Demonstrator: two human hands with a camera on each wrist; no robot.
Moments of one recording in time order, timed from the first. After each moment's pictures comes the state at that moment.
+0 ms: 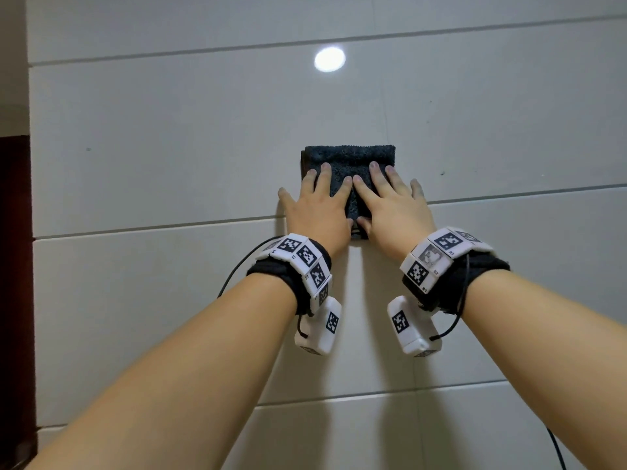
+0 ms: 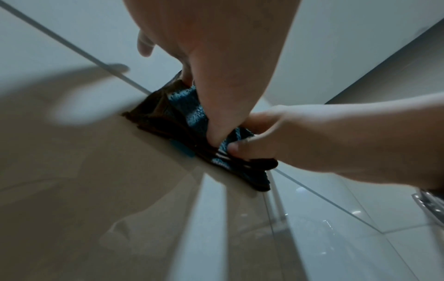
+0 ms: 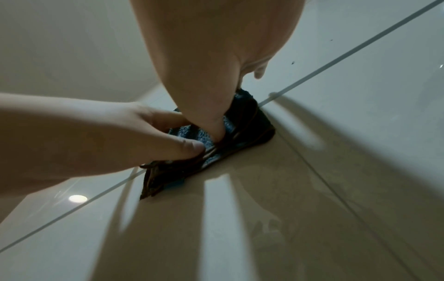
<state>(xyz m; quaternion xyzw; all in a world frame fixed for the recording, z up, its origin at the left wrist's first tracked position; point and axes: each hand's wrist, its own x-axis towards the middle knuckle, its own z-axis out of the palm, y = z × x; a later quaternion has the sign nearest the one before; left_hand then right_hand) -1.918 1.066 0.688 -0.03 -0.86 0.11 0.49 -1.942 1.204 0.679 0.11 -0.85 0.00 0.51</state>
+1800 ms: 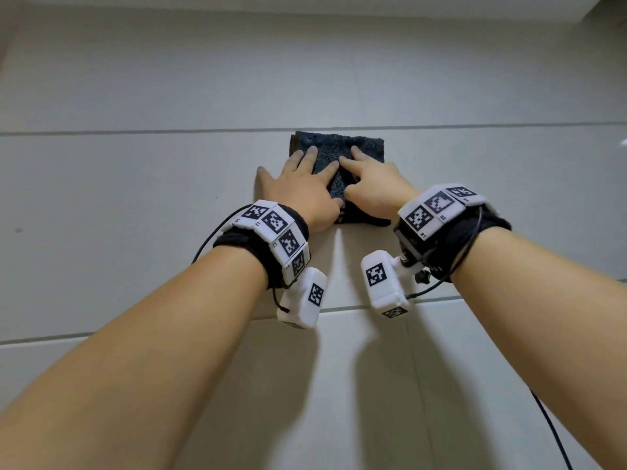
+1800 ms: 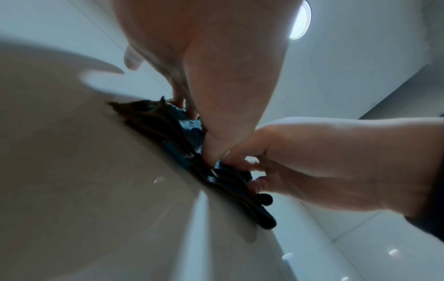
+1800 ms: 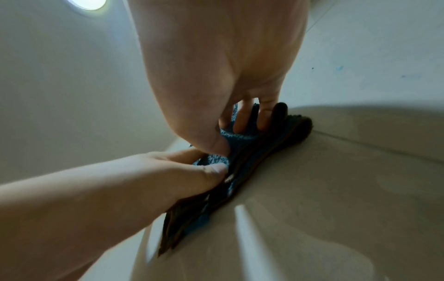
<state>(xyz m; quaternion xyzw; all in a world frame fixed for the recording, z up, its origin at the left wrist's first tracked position) -1.939 1.061 0.853 -0.06 -0.83 0.08 0.54 -1.935 1.198 0.854 0.16 -0.83 0.15 0.51</state>
